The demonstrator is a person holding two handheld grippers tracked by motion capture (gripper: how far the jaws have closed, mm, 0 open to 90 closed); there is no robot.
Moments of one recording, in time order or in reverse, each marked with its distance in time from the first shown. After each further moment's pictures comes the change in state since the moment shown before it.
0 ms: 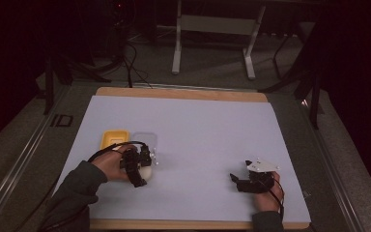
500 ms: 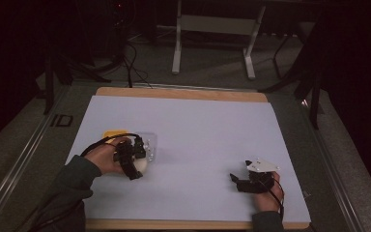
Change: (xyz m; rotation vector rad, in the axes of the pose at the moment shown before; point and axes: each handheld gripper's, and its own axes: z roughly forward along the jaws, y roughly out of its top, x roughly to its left) left arm 0.015 -0.011 -0.022 -0.017 0.042 -0.038; right arm 0.000 0.000 0.000 0.000 -0.001 0.000
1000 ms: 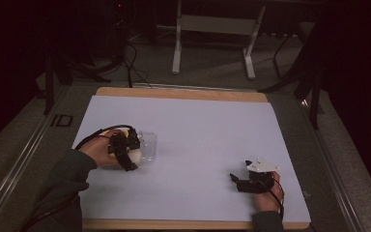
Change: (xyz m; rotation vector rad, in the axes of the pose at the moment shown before) left arm 0.025 -0.011 -0.008 0.000 0.007 -0.074; right arm 0.000 0.000 0.000 0.000 0.000 0.000
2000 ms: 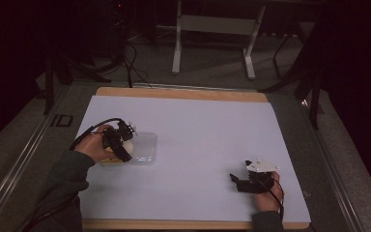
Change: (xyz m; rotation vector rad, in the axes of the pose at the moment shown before) left arm 0.026 -0.015 0.002 0.034 0.077 -0.252; right arm 0.000 0.000 0.000 0.002 -0.001 -0.005
